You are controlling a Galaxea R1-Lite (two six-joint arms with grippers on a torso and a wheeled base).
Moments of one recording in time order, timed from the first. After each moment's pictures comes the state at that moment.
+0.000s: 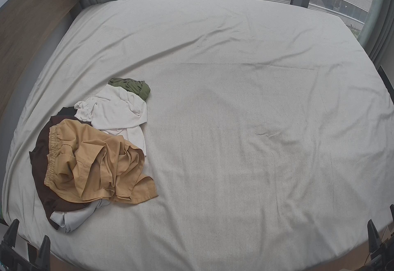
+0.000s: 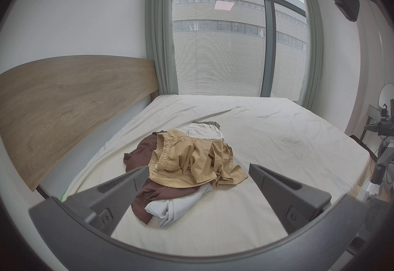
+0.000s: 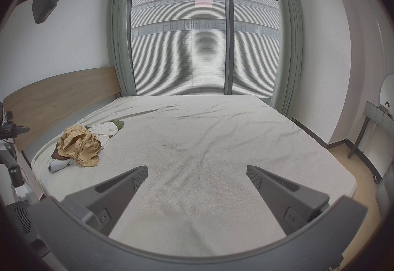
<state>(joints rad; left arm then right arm) 0.00 0.02 -0.02 0.00 -0.01 0.00 -0.02 0.02 -0.02 0.00 0.03 0.00</state>
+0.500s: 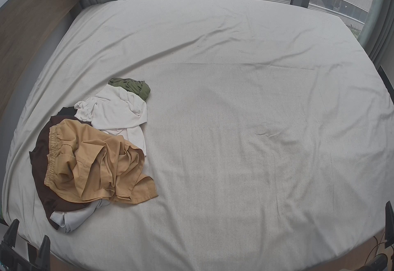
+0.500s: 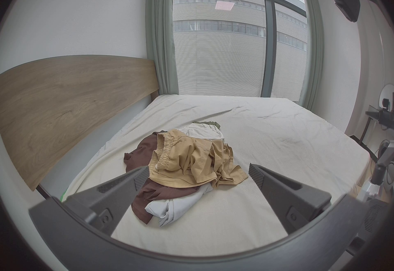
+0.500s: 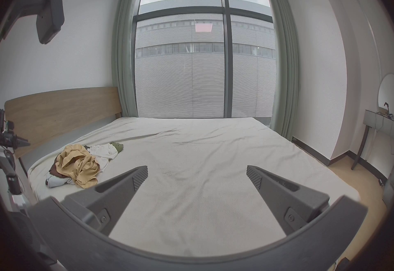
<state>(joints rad) 0.00 0.02 -0.02 0.00 -0.01 0.00 -0.01 0.09 -0.06 -0.23 0.03 0.00</state>
